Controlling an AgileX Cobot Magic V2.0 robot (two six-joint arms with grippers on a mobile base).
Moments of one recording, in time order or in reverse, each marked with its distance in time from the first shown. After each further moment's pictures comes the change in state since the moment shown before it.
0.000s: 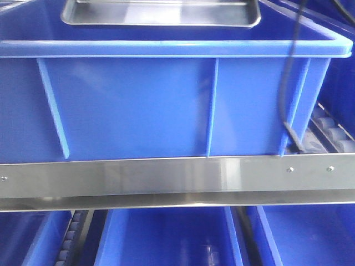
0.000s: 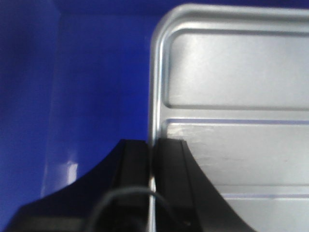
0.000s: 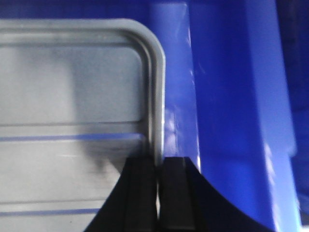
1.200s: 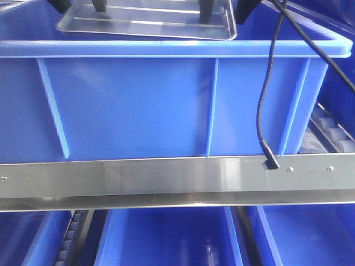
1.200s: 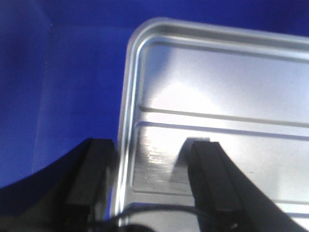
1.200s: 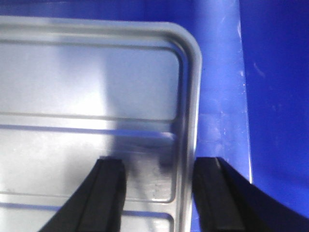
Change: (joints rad) left arm 0.057 0.063 -0.005 0.008 -0.085 -0.004; right arm -0.020 0.069 -0.011 0.081 -0.107 -0.008
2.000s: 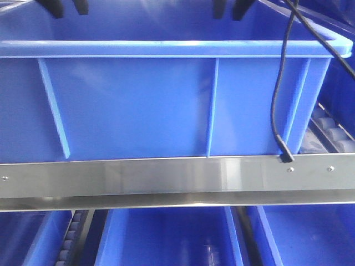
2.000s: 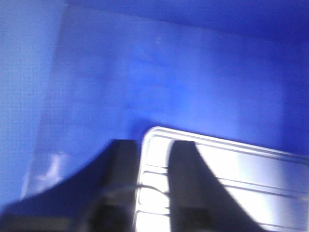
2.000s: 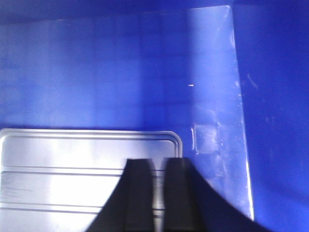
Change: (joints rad) left arm 0.085 0.002 -0.005 -0.114 -0.009 0.000; right arm -0.046 0.000 -0.005 0.018 -0.033 -0.002
